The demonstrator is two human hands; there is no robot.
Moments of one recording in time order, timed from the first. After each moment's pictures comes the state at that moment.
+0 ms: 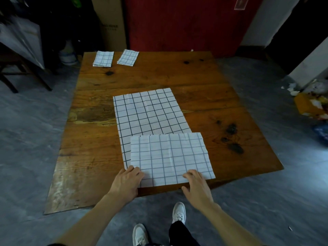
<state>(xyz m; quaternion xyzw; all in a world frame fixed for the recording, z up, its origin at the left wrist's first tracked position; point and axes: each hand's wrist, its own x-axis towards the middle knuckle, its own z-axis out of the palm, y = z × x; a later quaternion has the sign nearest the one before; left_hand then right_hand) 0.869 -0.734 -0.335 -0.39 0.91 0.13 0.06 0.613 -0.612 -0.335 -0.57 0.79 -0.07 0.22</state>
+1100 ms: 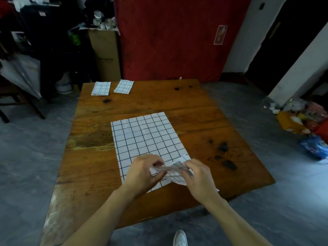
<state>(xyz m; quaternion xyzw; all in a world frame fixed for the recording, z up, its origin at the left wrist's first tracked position) 0.817 -0.768 -0.211 -0.30 0.88 0.22 -0.28 0.627 -0.663 -0.206 -0.60 0.72 -0.32 0.13</state>
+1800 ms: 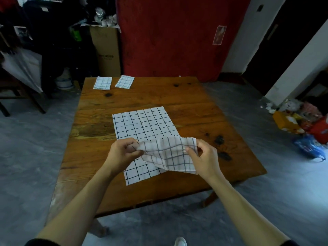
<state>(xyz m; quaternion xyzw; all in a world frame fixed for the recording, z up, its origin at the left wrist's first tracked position) 0.875 -0.781 -0.197 -0.39 0.77 0.41 -0.31 0.622 -0.645 -0.169 -0.54 0.71 -0.43 0.13</state>
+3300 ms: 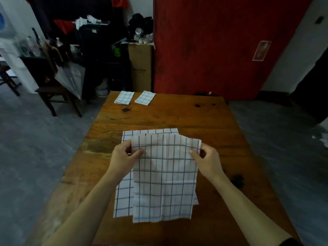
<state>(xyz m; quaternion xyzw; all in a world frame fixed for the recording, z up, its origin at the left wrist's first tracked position) 0.787 -0.825 -0.165 -0.52 0.60 0.44 -0.42 0.506 -0.777 -0.170 -0.56 0.62 -0.46 0.31</state>
